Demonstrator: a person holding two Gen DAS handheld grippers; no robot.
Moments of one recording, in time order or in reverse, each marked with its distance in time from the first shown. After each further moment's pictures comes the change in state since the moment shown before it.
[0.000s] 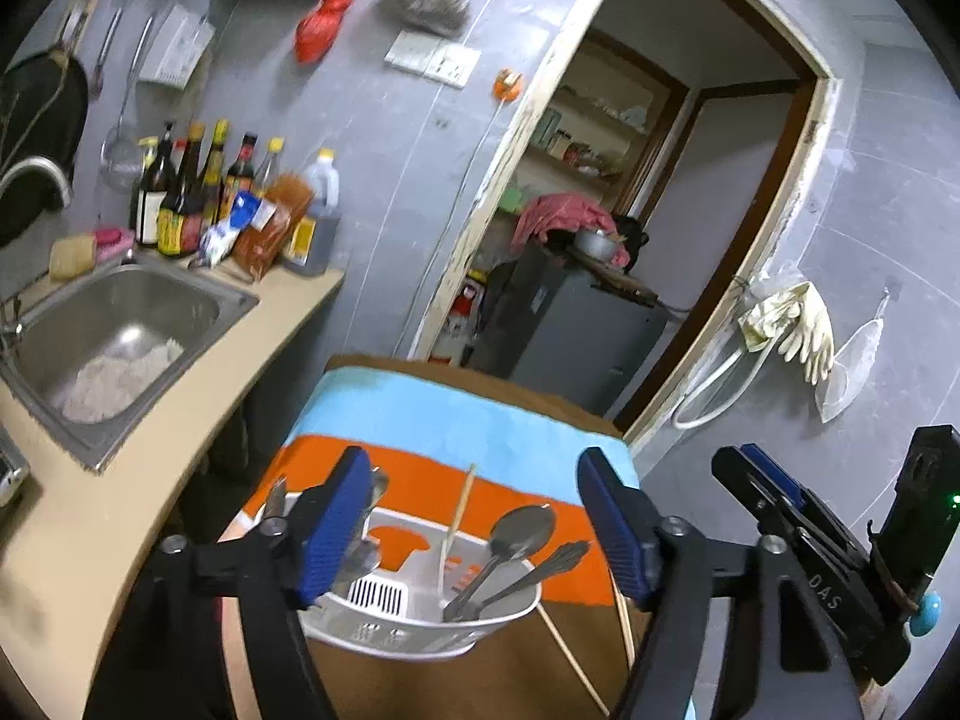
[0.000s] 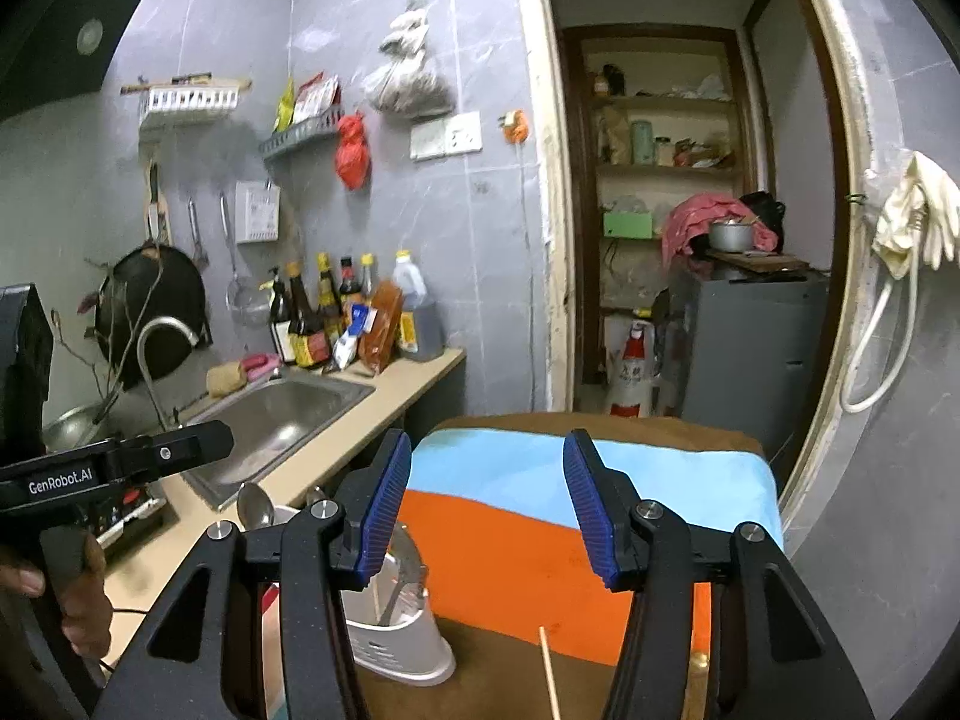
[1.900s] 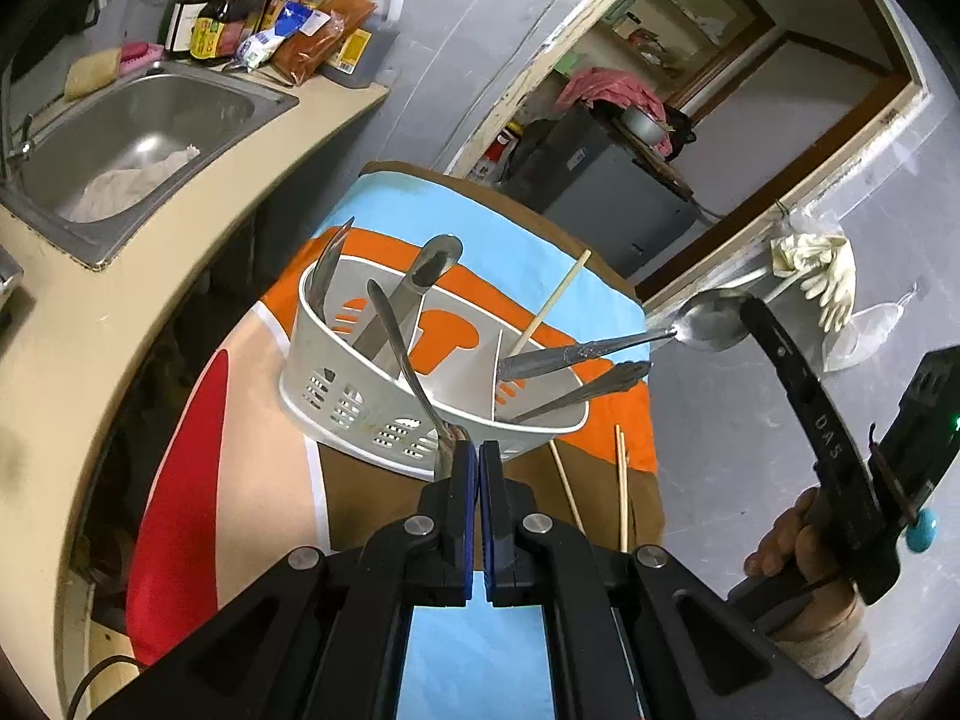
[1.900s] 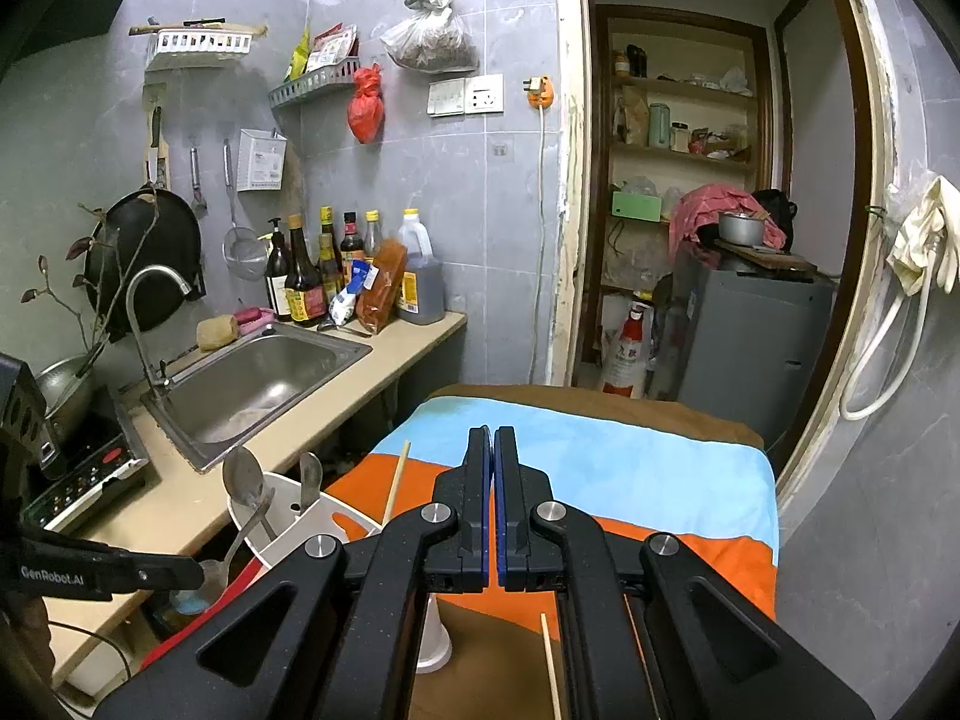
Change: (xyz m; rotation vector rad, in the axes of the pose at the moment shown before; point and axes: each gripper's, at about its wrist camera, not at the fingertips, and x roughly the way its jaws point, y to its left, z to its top) left arm 0.011 0.049 -0.047 -0.194 0.413 -0.011; right arm 0.028 0.029 -0.005 -0.091 0.094 -0.026
